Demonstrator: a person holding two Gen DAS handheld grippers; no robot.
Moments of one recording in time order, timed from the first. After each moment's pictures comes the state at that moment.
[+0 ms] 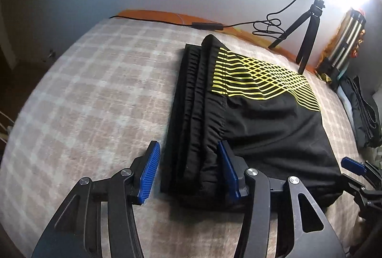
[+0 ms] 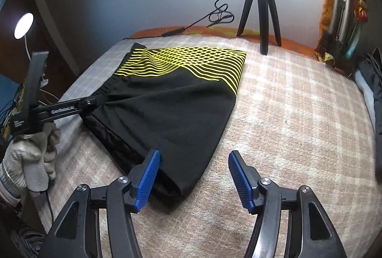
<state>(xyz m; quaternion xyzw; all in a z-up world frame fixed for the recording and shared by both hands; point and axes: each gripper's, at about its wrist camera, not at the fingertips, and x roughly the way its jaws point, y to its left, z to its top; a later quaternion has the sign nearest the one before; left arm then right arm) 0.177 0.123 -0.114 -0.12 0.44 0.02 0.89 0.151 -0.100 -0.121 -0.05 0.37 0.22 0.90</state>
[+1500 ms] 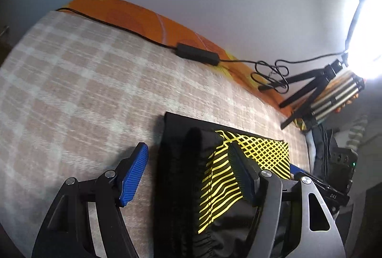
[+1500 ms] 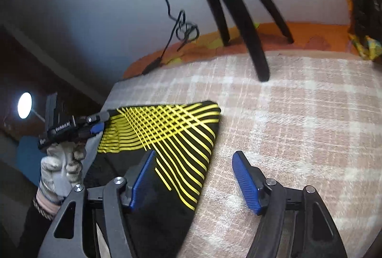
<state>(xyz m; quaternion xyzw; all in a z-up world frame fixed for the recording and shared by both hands) 0.301 0.174 -0.110 -0.26 0.48 -0.10 0.83 0.311 -0.137 -0.115 0.11 0.40 0.32 0.85</state>
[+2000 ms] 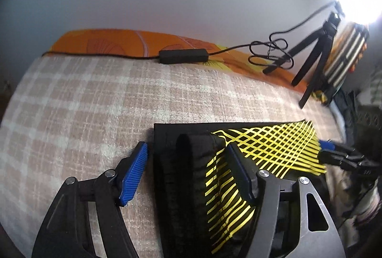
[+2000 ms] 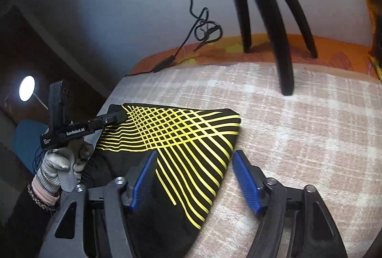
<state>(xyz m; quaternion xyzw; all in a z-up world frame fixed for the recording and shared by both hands) 0.309 0.132 -0.115 -0.10 0.45 -0.09 0.88 0.318 -0.110 -0.117 0.07 0.38 0.34 0.86</state>
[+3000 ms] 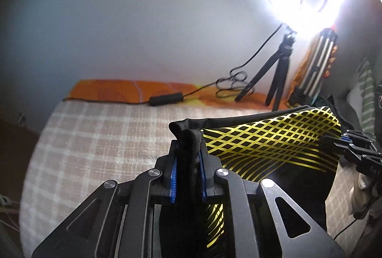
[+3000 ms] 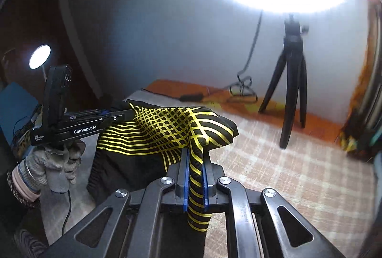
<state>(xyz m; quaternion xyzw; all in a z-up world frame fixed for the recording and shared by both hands) 0.247 0.114 -0.040 -0.07 0.35 -0.09 0.93 0.215 -0.072 -0.035 -0.06 0.24 0.30 0.92</state>
